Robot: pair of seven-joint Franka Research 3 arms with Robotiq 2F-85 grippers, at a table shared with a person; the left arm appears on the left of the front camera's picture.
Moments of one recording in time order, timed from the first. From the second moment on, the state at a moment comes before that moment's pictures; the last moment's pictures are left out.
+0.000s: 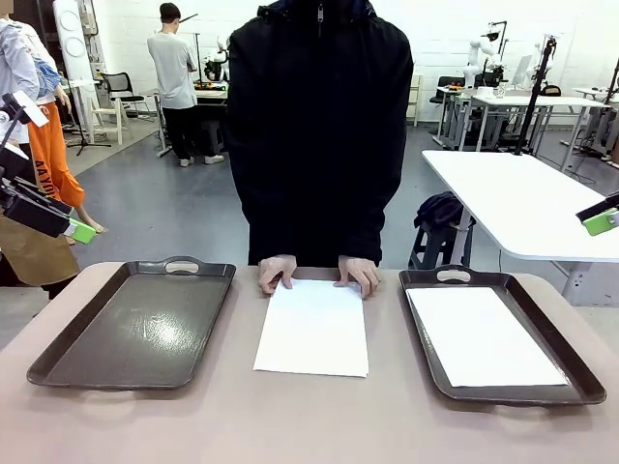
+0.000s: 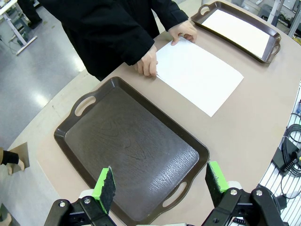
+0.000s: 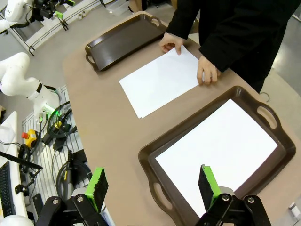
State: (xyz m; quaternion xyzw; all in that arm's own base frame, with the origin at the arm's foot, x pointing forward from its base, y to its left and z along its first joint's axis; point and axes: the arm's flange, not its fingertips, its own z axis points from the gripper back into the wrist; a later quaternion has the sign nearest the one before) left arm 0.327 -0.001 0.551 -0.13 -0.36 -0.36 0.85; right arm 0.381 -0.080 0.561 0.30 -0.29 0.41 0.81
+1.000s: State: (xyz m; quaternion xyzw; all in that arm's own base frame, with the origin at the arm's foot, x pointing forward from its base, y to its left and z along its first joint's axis) left arm 0.327 -0.001 0.551 -0.13 -0.36 -0.36 0.85; right arm 0.381 -0.080 0.561 0.30 -0.29 0.41 0.81
